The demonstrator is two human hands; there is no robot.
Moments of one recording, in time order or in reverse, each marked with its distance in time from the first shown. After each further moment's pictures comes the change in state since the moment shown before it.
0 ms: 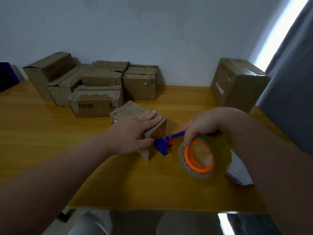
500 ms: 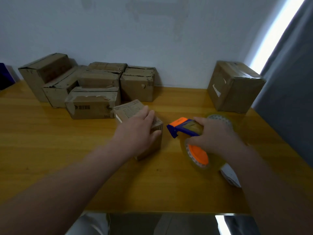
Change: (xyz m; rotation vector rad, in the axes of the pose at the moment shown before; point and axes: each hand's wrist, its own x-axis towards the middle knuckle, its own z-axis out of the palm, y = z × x) left_hand 0.014 0.037 0.004 0.001 0.165 -0.342; right_hand 0.005 0.033 0.047 0.110 0.674 0.010
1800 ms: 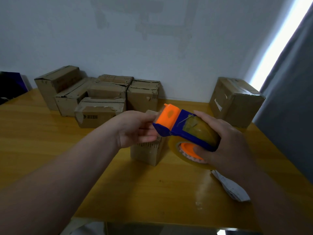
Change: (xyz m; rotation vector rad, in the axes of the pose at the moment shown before) left_hand 0.005 -0.016 -0.058 -1.508 -0.326 -0.396; right_hand -0.039 0.005 -0.010 0.438 0.410 -0.511
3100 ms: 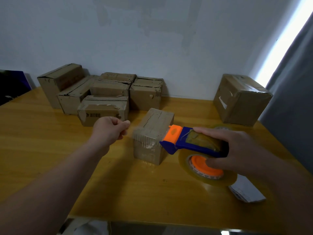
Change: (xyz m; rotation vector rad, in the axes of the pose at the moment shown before) left_hand 0.022 -0.050 -0.060 0.340 0.622 0.267; right_hand 0.012 0.017 -0.020 -0.048 -0.501 0.056
